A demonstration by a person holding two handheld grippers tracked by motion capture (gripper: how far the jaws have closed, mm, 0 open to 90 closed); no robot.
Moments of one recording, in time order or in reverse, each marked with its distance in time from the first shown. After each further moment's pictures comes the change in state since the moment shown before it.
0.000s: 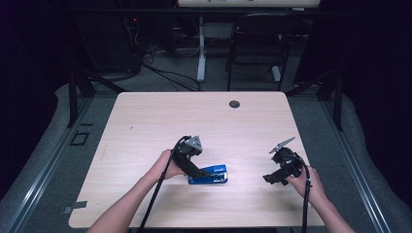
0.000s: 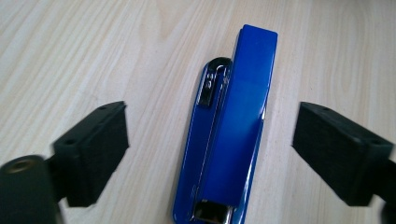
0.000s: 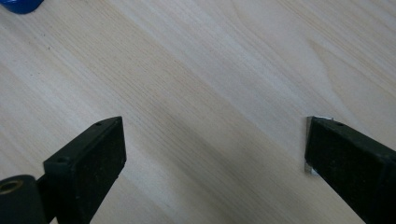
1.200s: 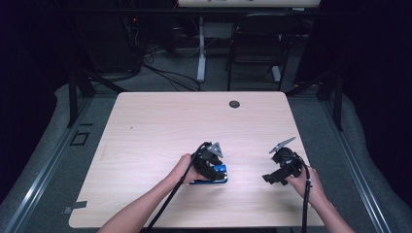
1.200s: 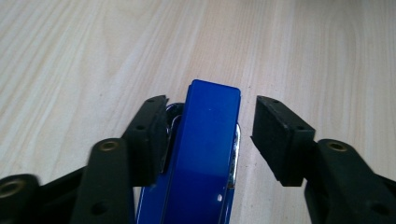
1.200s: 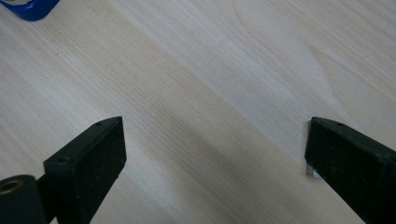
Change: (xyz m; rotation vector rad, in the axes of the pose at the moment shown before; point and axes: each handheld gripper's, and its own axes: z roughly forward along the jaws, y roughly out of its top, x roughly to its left) left arm -0.023 0.029 0.044 0.034 -0.036 0.059; right arm 0.001 0.003 -0.006 0.026 -0.001 -0.032
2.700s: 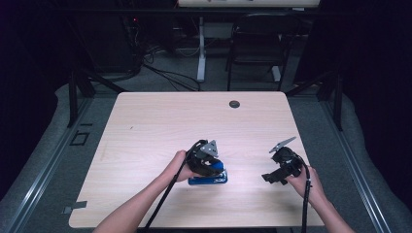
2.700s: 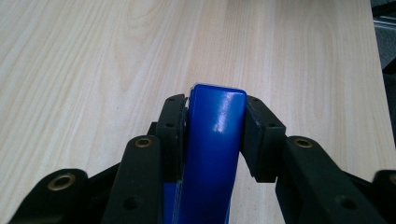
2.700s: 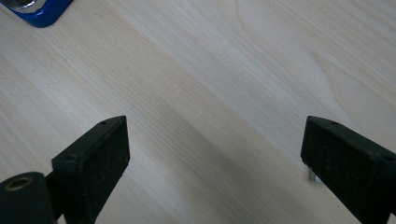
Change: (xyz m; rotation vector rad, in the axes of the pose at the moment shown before) left arm -0.004 0.000 -0.031 -0.053 0.014 0.097; right arm 0.001 0.001 -0.002 -0.018 0.017 -0.002
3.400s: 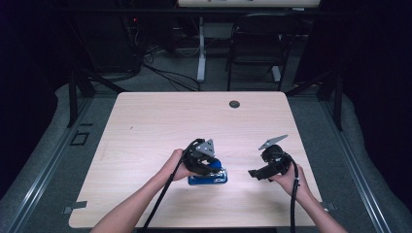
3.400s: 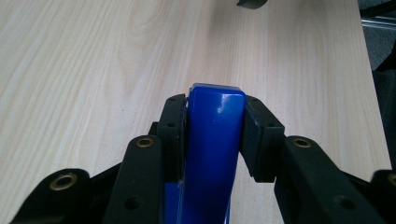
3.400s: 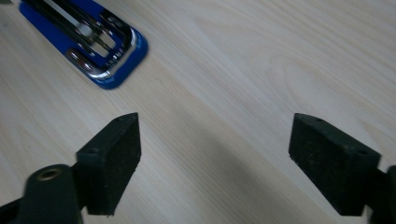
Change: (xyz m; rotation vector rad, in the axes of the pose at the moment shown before) left arm 0.000 -0.002 -0.012 -0.016 -0.002 0.028; right arm 0.027 0.026 0.003 -0.139 0.073 -0.022
